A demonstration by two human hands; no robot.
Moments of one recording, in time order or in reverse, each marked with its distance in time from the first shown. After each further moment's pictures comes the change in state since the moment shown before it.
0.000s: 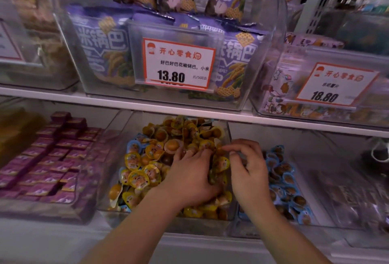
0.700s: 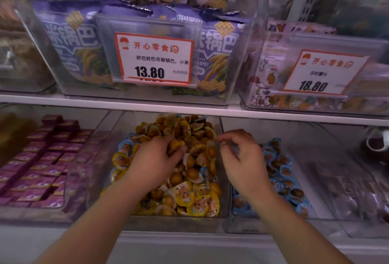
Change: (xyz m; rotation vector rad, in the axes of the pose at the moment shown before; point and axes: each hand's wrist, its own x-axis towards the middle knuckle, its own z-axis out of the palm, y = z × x) left_hand -0.003 -0.050 -0.027 -0.290 0.237 -0.170; right_hand 0.017 -0.001 -0.010 -0.127 -0.124 -0.071
